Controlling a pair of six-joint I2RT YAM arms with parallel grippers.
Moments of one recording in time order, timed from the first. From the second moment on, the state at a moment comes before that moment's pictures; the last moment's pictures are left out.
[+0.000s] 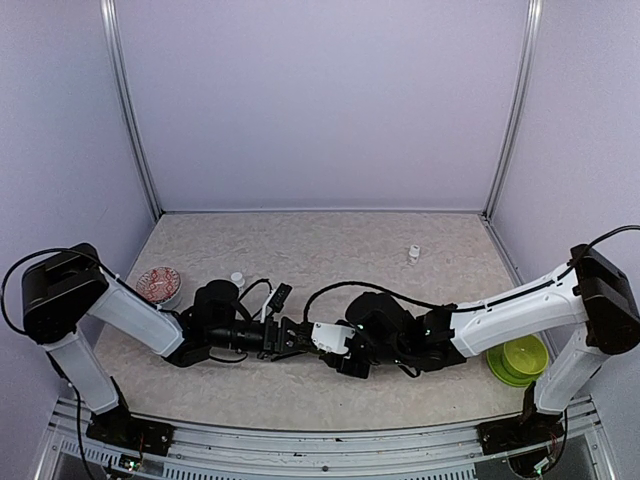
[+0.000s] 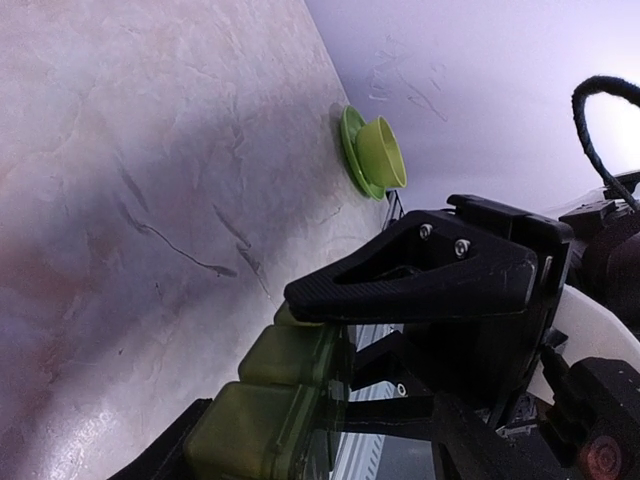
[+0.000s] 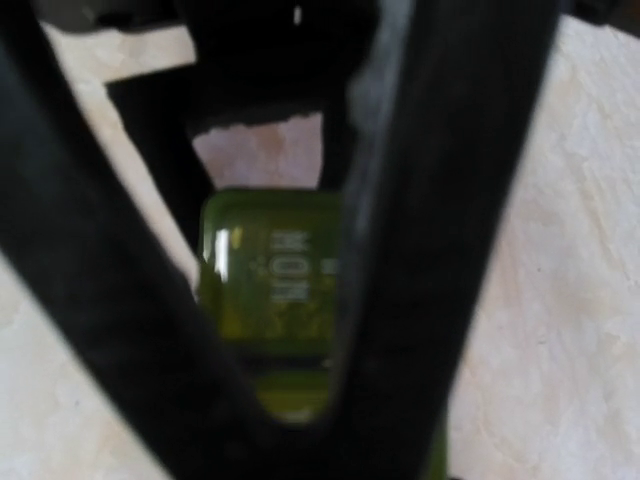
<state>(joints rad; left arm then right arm) -0.86 1.69 0.51 0.86 0.61 -0.94 1.21 1.64 0.87 0.09 0.18 -0.38</state>
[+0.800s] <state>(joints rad) -0.86 1.76 0.52 0.93 0.64 -1.00 1.22 1.65 0.87 0.10 0.22 -0.39</state>
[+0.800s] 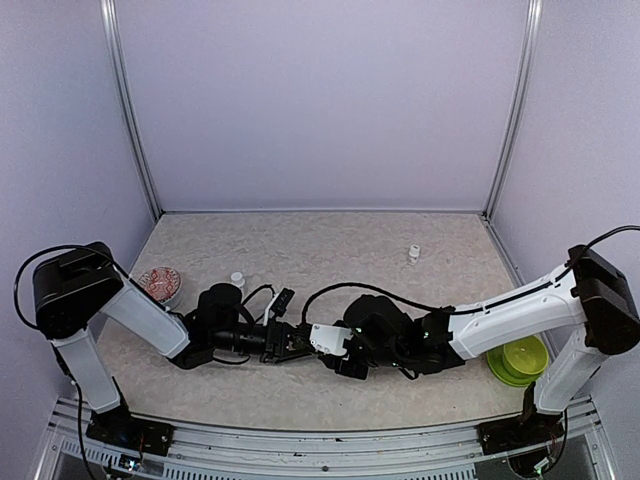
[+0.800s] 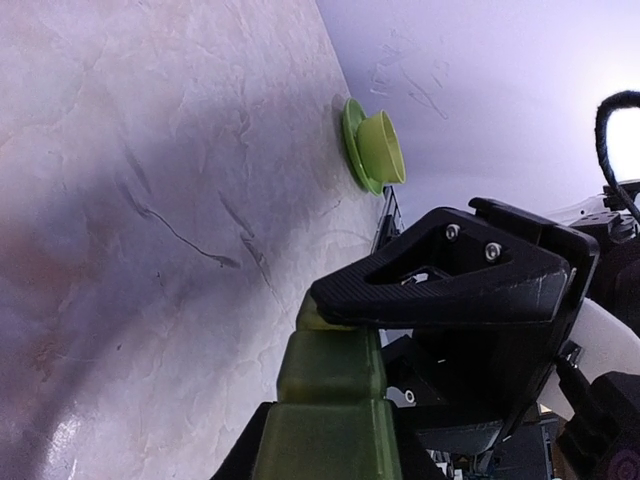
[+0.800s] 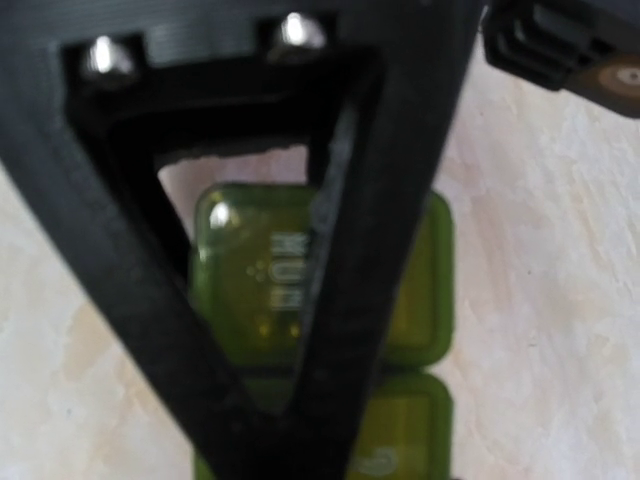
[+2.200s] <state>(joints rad) -0.85 1.64 0.47 0.95 0.60 -1.08 1.36 1.62 0.81 0.22 0.60 -0.56</state>
